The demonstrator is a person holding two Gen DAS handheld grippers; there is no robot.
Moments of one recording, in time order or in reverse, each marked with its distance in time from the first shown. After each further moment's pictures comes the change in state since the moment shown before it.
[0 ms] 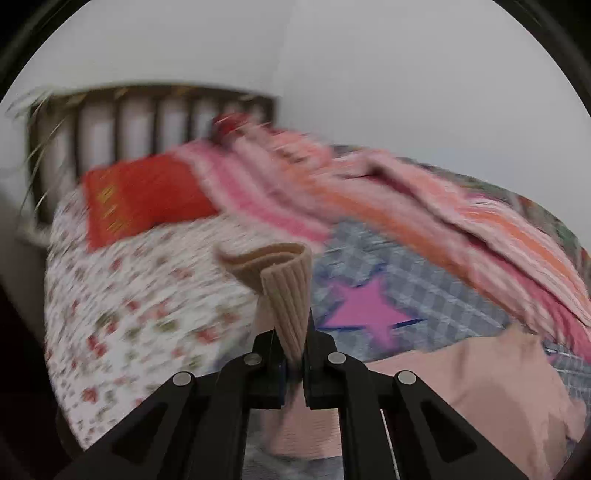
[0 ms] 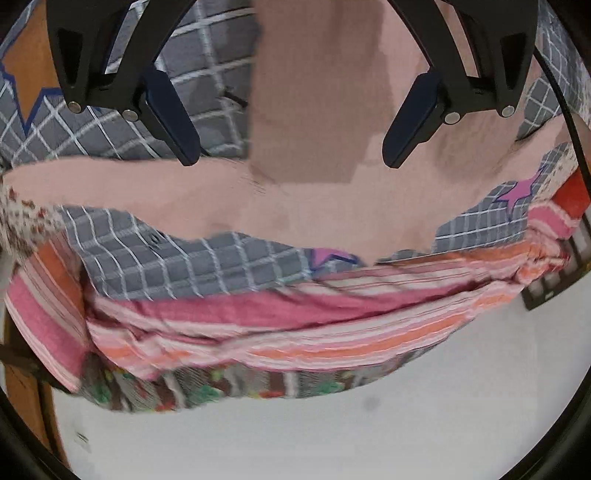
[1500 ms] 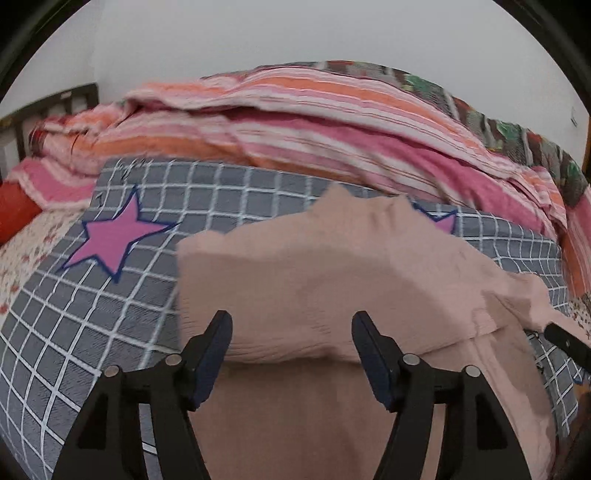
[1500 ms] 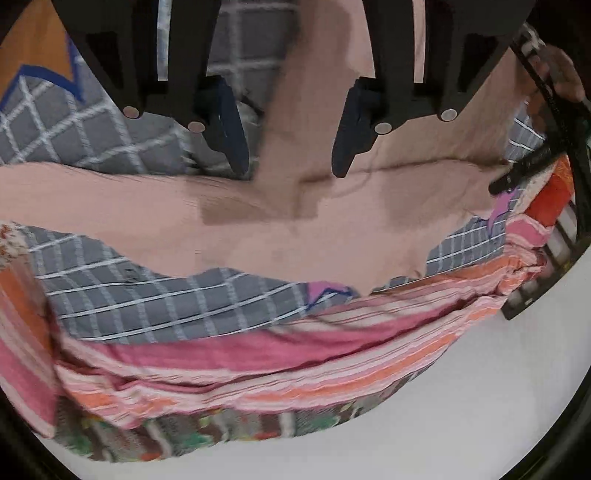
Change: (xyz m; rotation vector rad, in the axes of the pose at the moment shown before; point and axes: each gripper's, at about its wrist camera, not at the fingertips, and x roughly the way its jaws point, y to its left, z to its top) left arm 0.018 -0.212 -0.114 0.305 0.218 -0.335; right arm 0.041 -0.025 0.009 0.011 0.163 0.184
